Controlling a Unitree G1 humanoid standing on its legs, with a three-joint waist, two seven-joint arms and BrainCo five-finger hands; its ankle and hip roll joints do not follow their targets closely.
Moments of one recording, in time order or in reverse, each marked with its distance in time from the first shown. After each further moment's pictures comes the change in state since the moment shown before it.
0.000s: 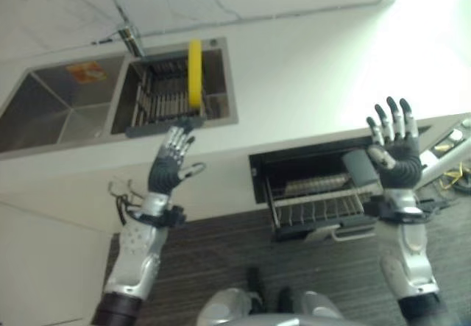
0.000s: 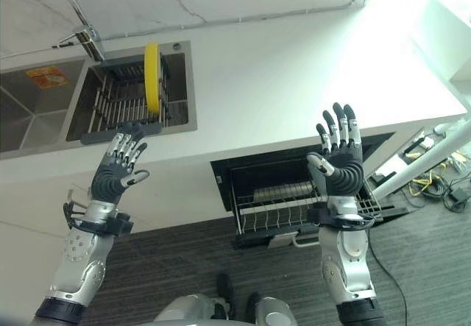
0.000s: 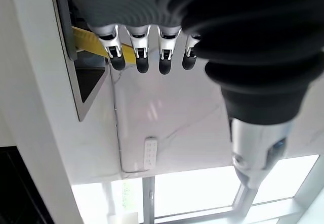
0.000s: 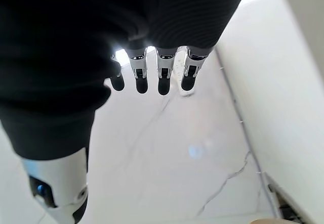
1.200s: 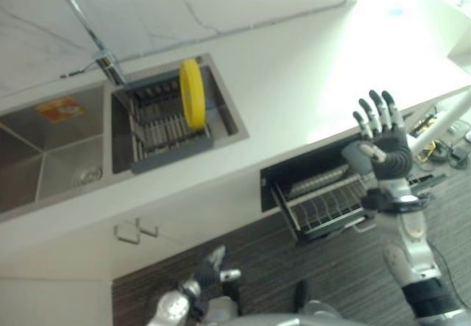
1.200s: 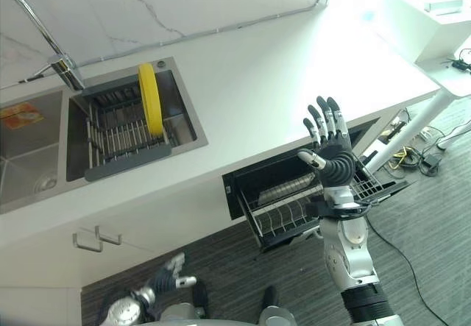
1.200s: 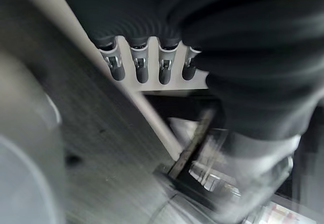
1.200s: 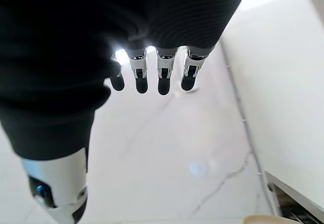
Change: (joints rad) left arm 0.065 -0.197 -0.195 0.941 0.220 0.138 -0.161; right arm -0.076 -0.077 0.050 0.031 0.057 0.054 0.091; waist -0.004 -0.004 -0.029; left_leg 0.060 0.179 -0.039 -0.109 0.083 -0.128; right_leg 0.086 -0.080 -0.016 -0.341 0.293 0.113
